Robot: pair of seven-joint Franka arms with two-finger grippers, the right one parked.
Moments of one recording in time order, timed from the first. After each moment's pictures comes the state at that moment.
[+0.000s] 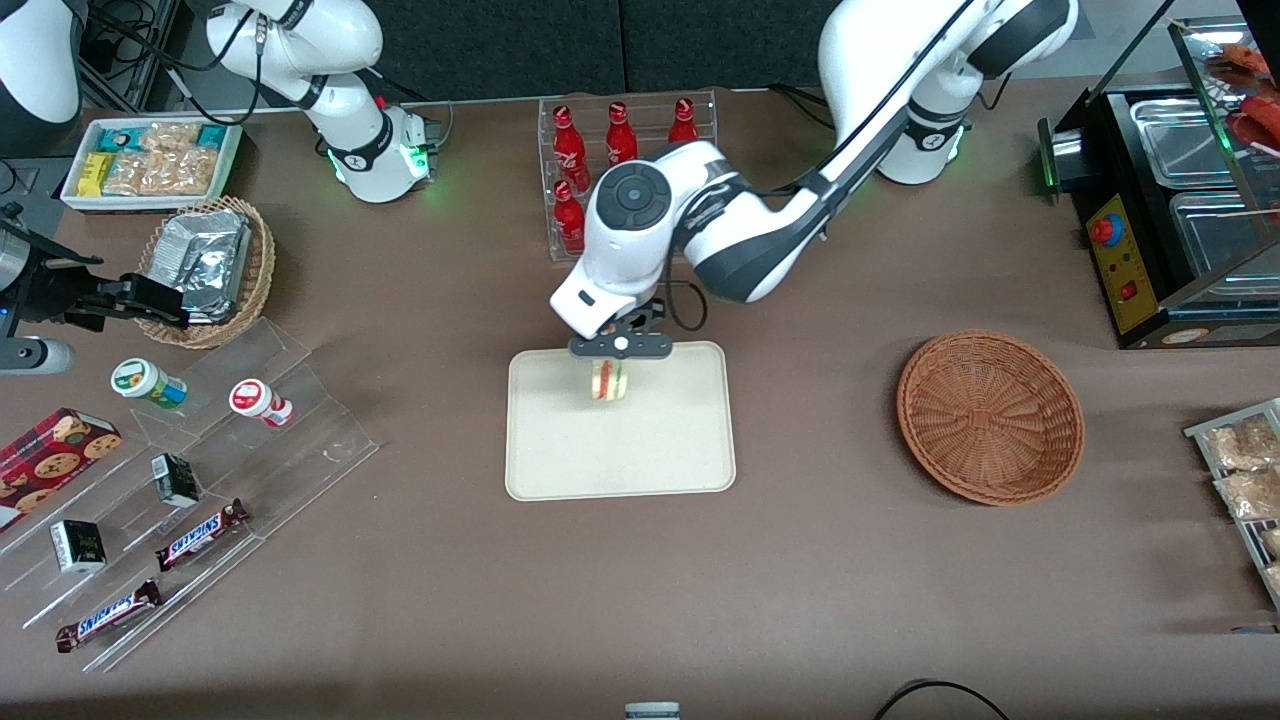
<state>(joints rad) -0.46 0.67 -0.54 -1.38 0.22 2.06 -0.98</state>
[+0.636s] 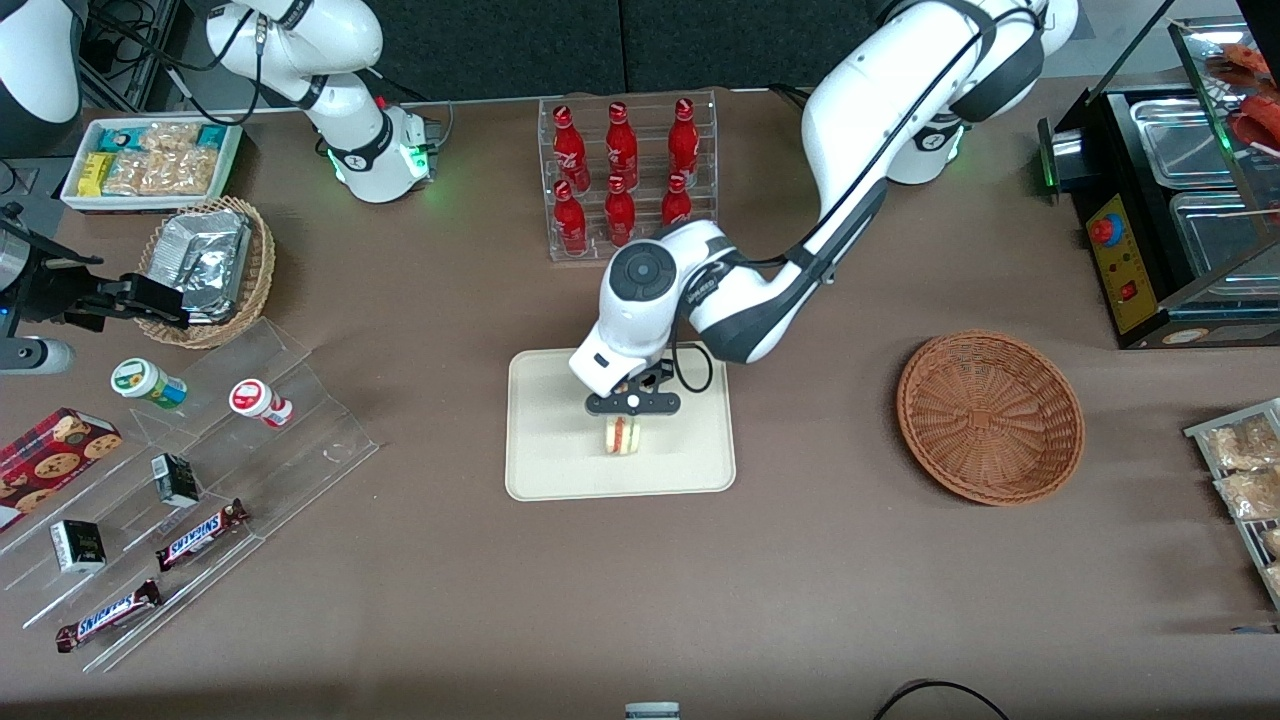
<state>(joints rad) -0.46 0.82 -0.47 -1.36 0.32 2.18 -1.00</state>
